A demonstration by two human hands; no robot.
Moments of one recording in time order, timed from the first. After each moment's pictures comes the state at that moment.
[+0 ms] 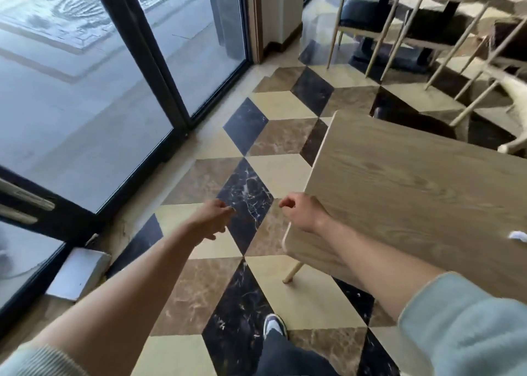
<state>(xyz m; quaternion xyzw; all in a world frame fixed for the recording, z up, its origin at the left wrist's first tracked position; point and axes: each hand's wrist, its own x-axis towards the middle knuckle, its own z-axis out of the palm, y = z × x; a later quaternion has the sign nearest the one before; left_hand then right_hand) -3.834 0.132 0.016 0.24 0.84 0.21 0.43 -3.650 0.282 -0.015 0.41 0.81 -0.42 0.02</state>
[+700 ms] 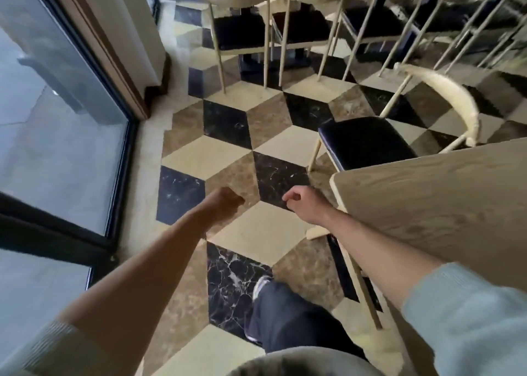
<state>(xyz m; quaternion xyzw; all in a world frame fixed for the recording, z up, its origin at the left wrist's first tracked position) -4.158 0.601 0.019 0.52 0.70 0.08 0.48 -3.926 0.605 -0.014 0.66 0.62 -0.41 -0.12</state>
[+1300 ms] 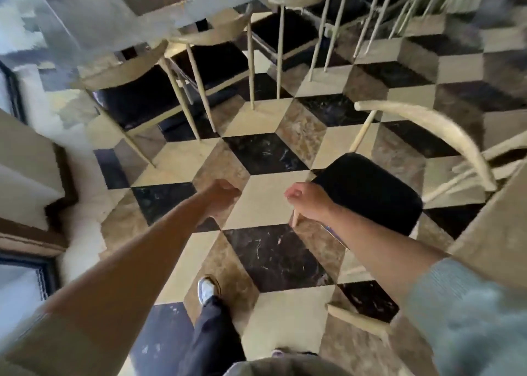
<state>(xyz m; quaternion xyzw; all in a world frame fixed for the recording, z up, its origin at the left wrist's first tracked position) -4.046 1.202 0.030 0.64 0.59 -0.03 0.50 -3.836 1.096 -0.019 0.77 0.46 -0.39 -0.20</state>
